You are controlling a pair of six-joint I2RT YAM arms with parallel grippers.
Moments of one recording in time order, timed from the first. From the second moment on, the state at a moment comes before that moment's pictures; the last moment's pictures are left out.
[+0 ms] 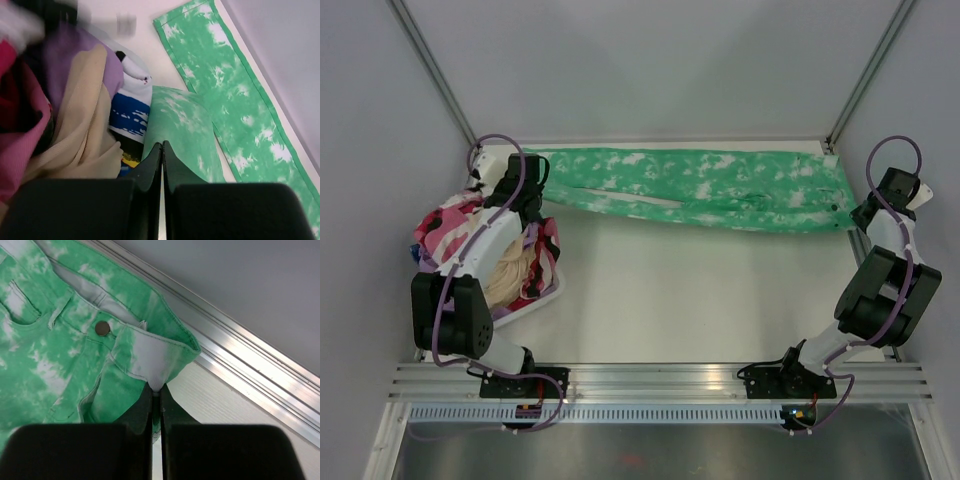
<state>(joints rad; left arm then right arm) -0.12 1.51 1.15 -0.34 -0.58 -0.95 -0.53 1.63 1.15 -0.31 0.18 0.47</state>
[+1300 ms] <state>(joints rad) -0.35 1.57 1.07 -0.99 -0.51 -1.53 -0.52 1.75 1.32 -0.35 0.11 0.45</state>
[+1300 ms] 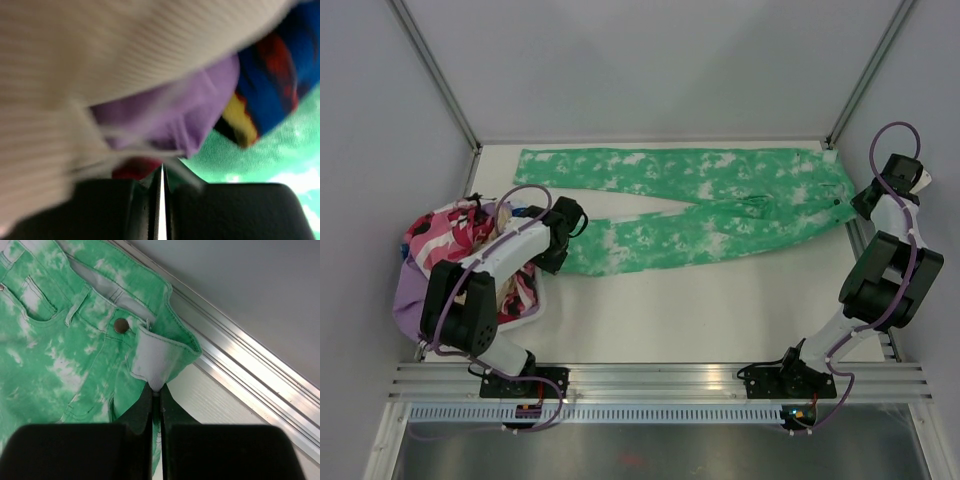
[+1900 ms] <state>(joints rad) -0.19 1.52 1.16 -0.95 -0.63 -1.27 -0.52 1.75 1.29 -0.38 0.06 0.47</state>
